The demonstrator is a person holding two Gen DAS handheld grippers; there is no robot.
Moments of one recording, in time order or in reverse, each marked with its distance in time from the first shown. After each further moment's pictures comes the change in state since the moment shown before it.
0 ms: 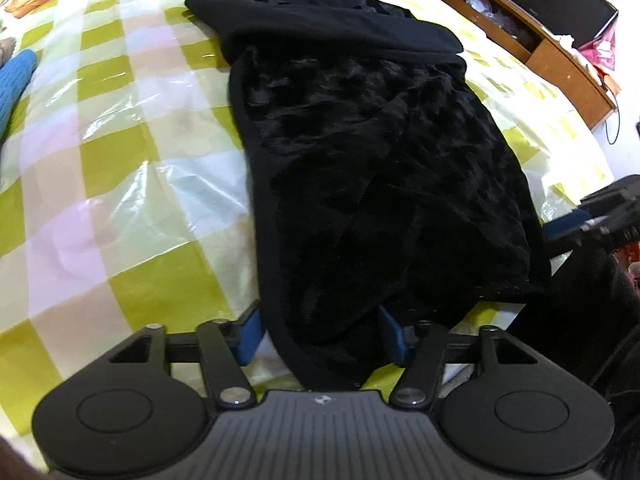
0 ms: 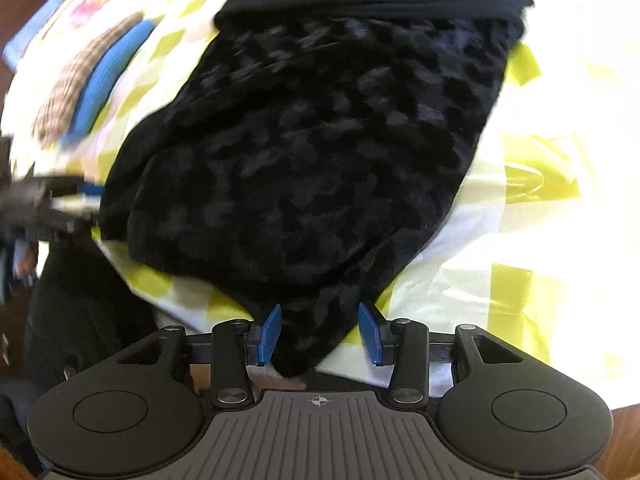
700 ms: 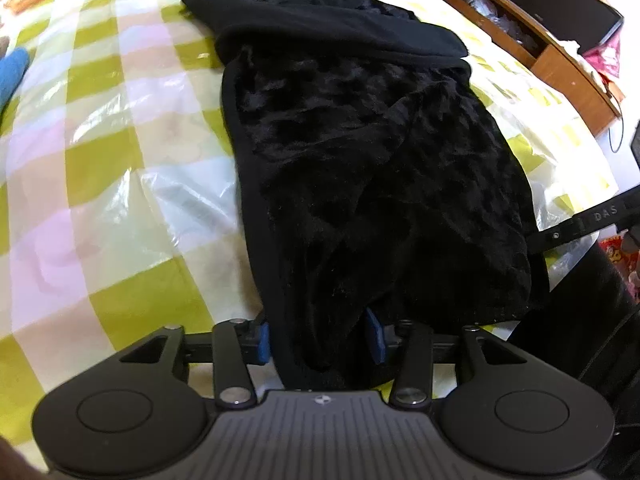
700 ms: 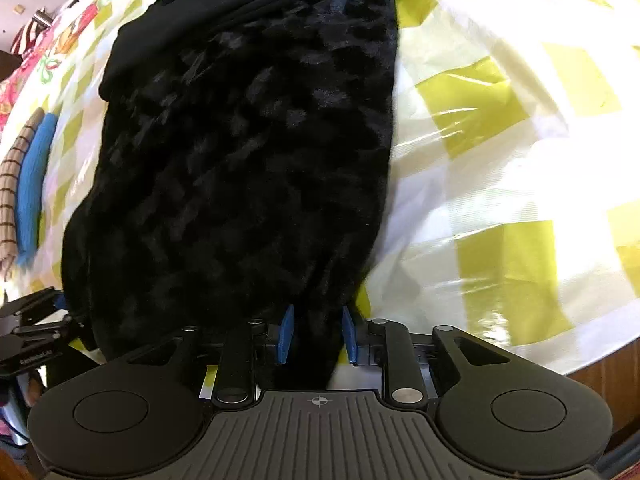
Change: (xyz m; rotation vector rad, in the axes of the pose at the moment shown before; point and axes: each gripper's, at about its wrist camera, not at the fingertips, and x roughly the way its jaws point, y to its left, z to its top) left arm 0.011 -0.003 0.008 -0.006 -0.011 0.007; right arm 0.022 -0.026 0.008 0.360 -0.004 -0.043
